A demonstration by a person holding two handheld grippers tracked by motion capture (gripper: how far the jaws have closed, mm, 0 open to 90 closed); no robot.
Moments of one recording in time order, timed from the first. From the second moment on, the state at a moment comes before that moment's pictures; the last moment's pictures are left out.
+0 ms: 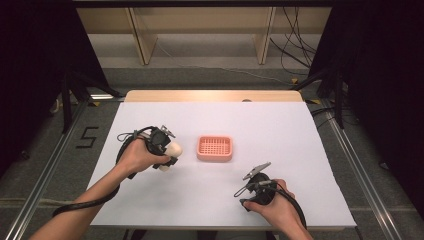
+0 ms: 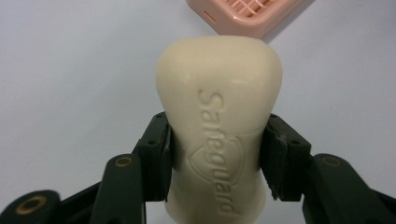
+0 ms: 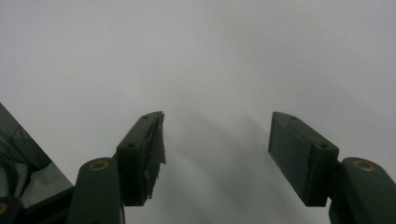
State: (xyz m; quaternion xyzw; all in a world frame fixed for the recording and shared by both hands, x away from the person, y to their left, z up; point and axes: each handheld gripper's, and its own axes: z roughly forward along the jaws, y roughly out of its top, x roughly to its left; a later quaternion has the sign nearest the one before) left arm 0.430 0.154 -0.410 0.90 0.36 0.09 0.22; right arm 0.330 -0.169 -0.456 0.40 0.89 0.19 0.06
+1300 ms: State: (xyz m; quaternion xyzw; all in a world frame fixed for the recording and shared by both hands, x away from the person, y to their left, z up) left arm 0.450 0.137 -0.401 0.91 0.33 0.10 0.23; right arm 0.324 -0.177 -0.453 0.42 0.88 0.20 0.06
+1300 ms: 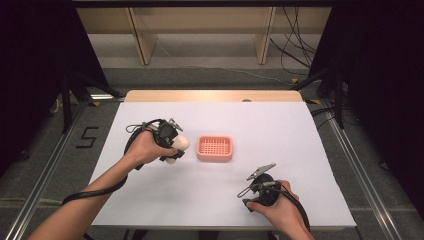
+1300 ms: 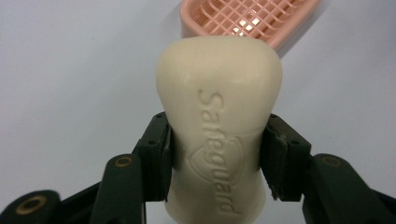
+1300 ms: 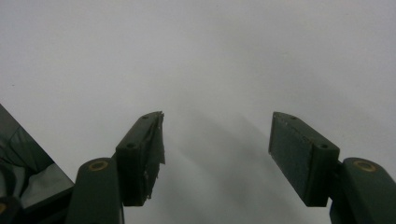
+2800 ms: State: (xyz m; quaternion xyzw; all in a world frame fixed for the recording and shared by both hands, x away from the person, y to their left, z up) left arm 0.466 0.111 -0.396 0.92 0.29 0.11 0.23; right arm 0.321 -0.183 -0.453 0.43 0.88 0.20 0.07
